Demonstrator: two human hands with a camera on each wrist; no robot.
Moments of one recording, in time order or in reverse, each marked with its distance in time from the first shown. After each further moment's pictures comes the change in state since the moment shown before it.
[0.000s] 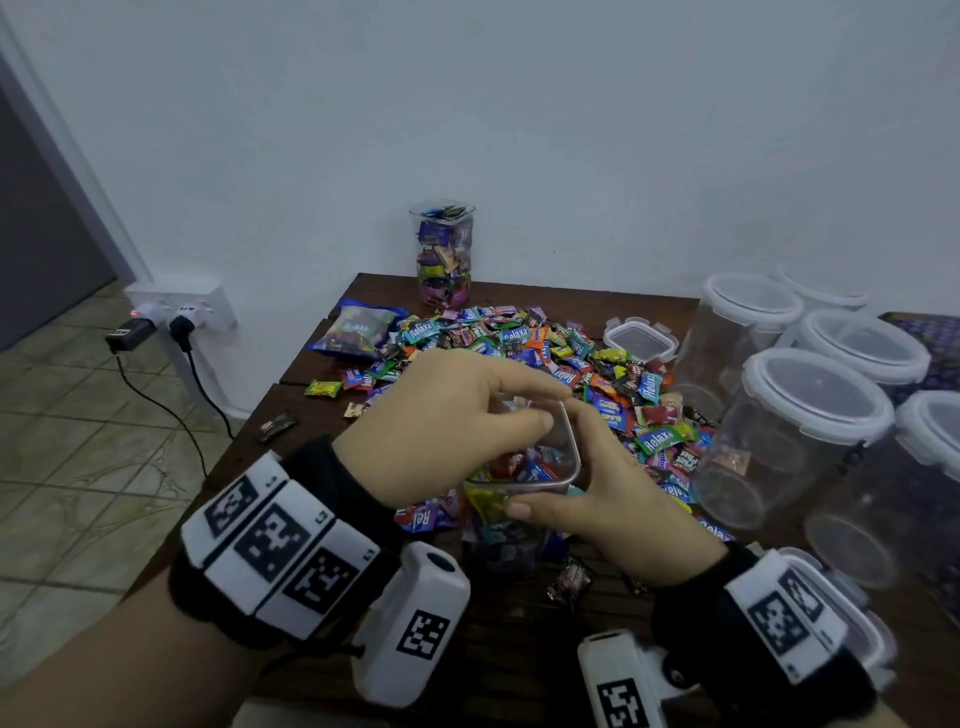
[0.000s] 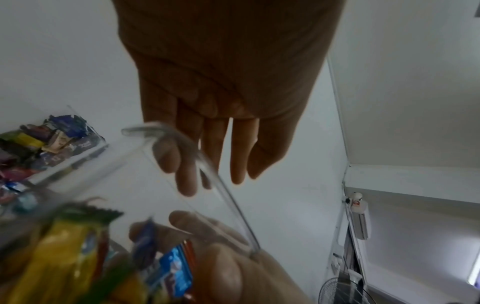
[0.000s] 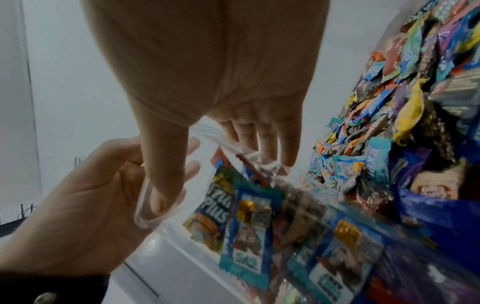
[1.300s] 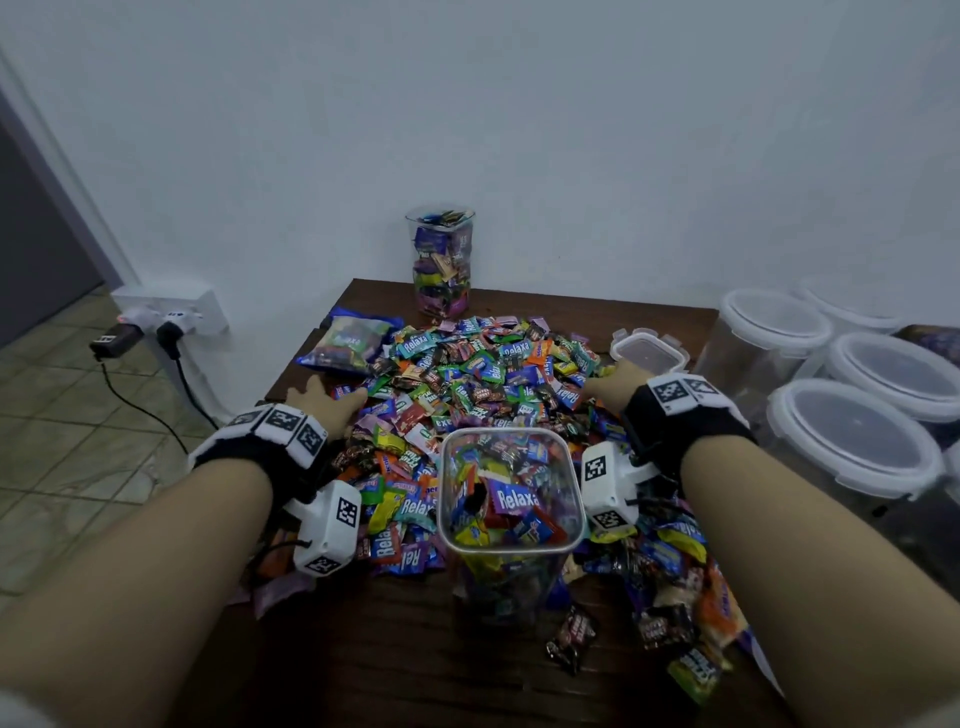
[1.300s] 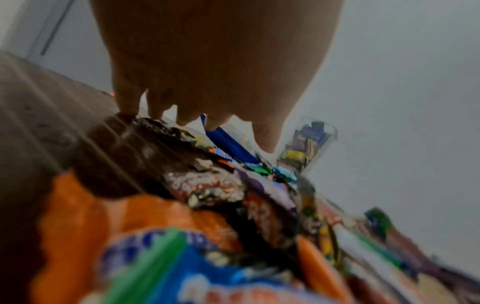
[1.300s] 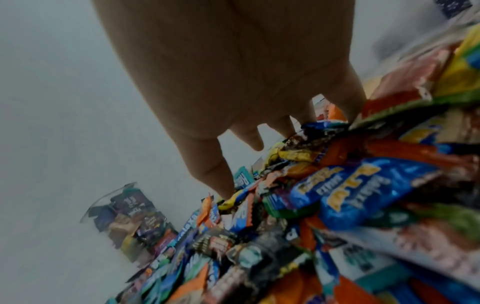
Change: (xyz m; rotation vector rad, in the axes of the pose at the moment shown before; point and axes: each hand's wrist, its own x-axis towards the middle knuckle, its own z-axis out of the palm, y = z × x) left_hand 0.065 -0.225 -0.030 0.307 0.131 -1.040; right_hand 0.155 0.054 -0.086 -0.640 0.250 0.698
